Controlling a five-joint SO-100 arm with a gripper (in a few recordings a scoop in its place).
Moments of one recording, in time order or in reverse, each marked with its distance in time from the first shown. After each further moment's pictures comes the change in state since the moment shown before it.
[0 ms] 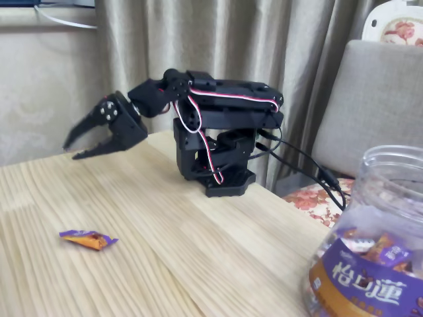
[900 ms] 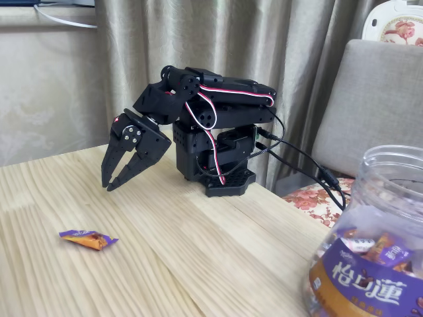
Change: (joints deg) arm -15.9 0.3 1.3 17.7 -2.8
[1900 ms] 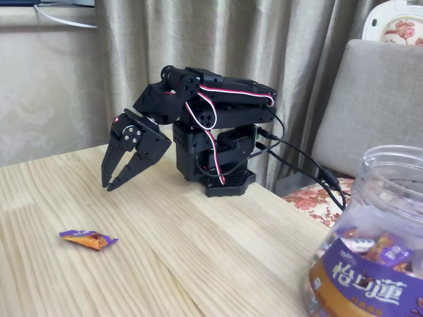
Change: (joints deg) arm 0.0 0.0 0.0 0.0 -0.2
